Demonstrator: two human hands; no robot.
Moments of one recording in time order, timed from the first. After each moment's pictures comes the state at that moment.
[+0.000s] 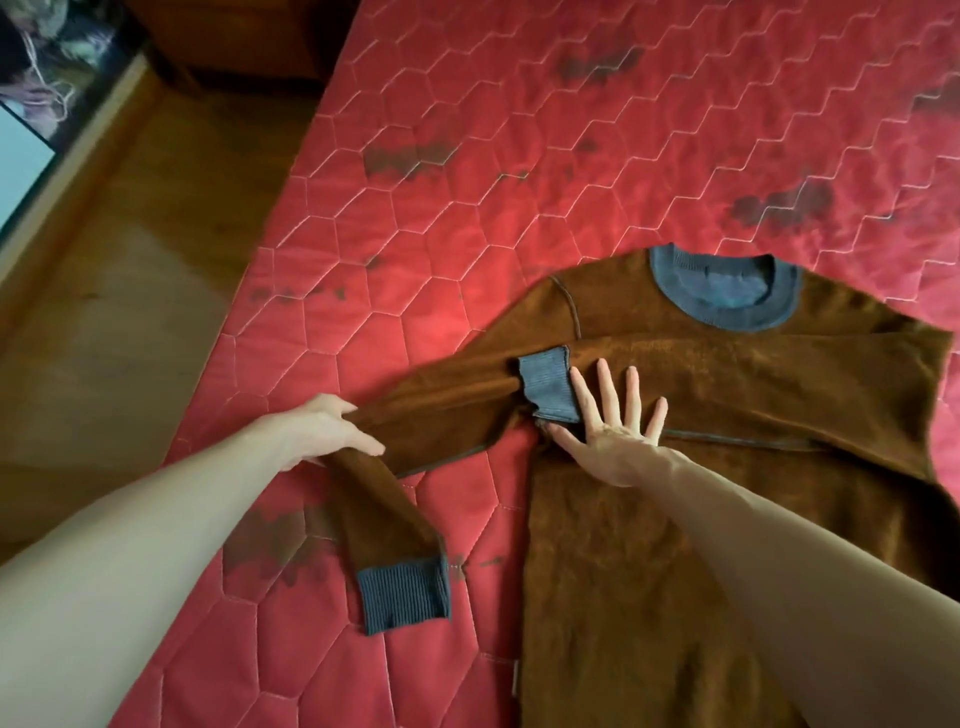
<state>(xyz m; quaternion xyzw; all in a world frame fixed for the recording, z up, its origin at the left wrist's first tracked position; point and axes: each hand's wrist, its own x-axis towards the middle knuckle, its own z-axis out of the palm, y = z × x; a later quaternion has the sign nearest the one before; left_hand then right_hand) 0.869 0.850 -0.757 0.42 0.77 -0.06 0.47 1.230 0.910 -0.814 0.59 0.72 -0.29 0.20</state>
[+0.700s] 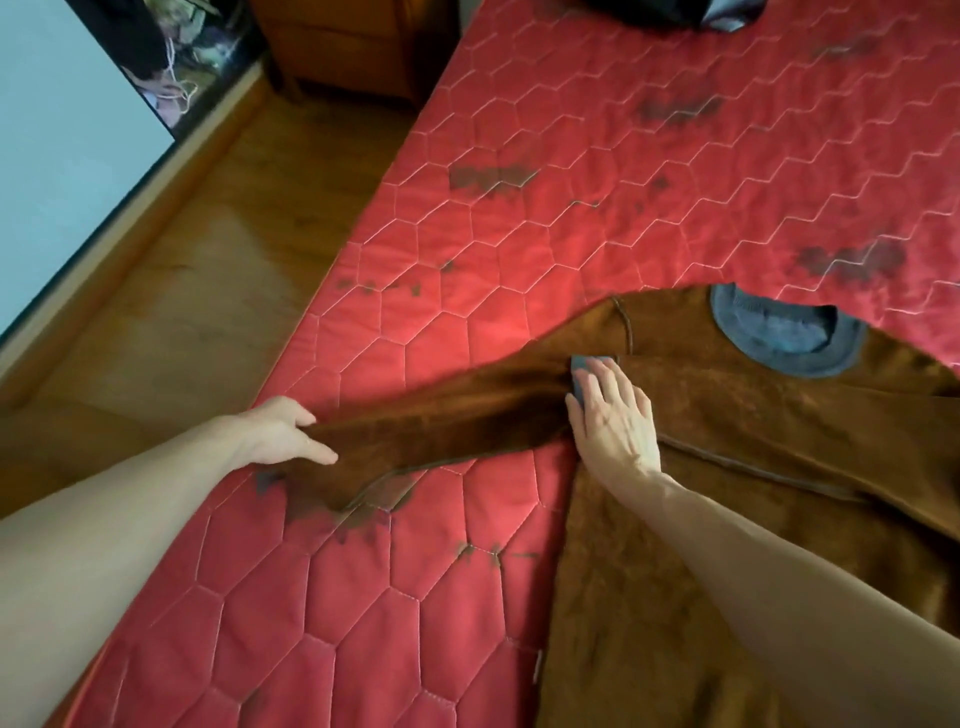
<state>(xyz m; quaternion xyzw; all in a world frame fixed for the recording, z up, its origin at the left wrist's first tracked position) 0.787 0.761 -0.713 0.36 0.82 -0.07 0.43 1.168 0.899 -0.793 0.53 0.84 -0.13 -0.06</state>
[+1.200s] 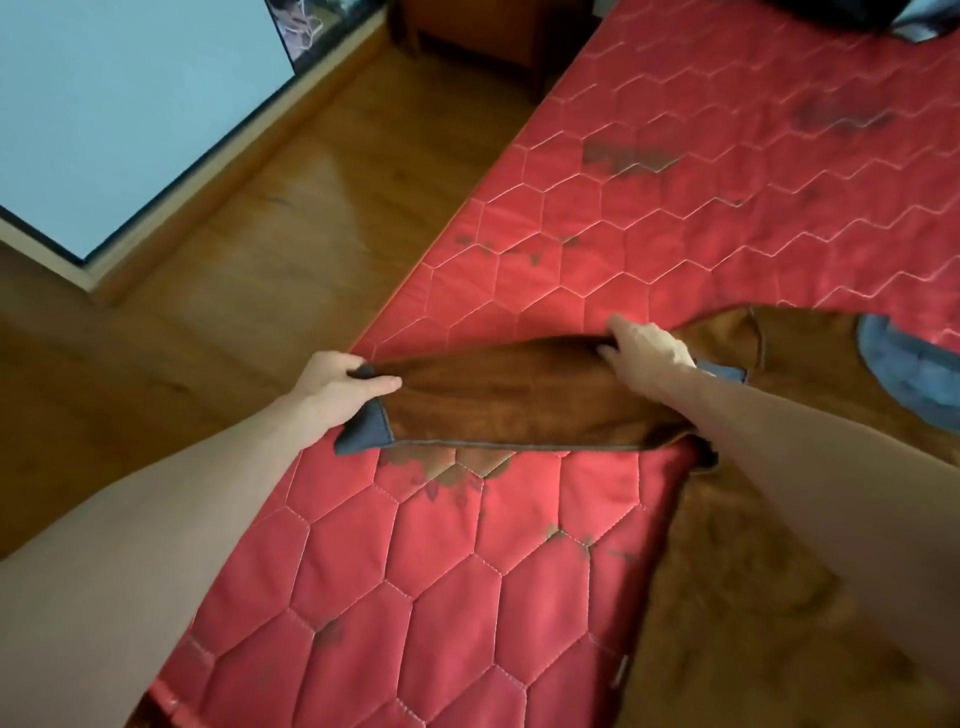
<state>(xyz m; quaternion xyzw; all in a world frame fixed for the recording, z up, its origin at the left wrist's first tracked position) 0.757 0.694 -0.740 0.22 0.83 0.31 0.40 1.036 0.954 -0.778 0.46 0.87 -0.16 0.11</state>
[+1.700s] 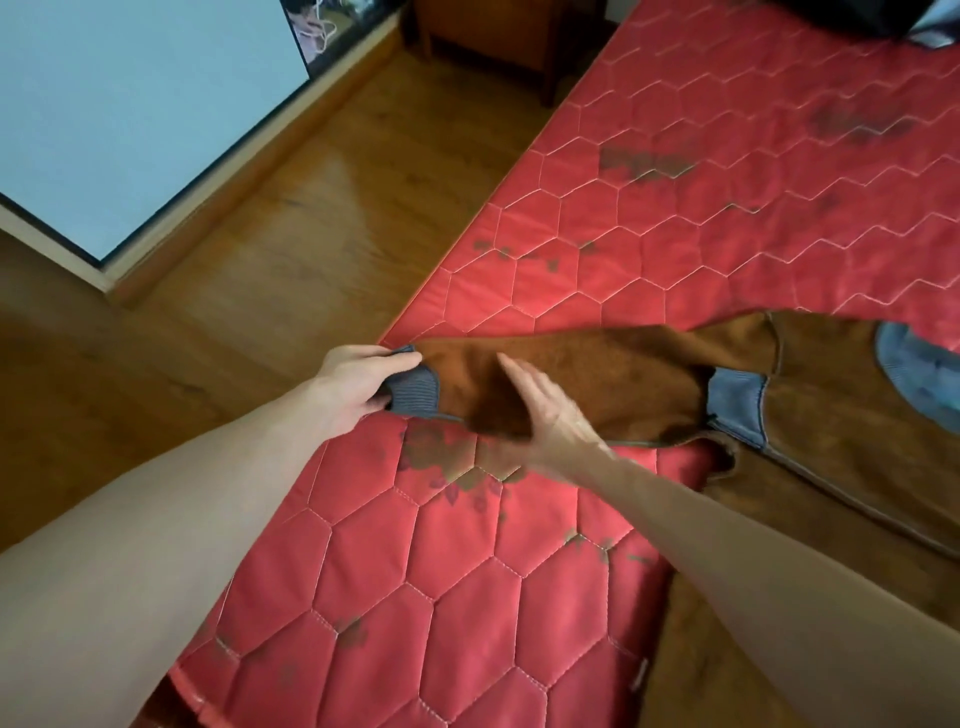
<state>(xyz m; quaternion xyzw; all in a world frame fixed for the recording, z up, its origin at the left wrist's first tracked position) 0.758 0.708 -0.721 0.06 0.76 0.45 0.46 0.992 0.821 -0.788 0.31 0.87 -0.39 0.01</state>
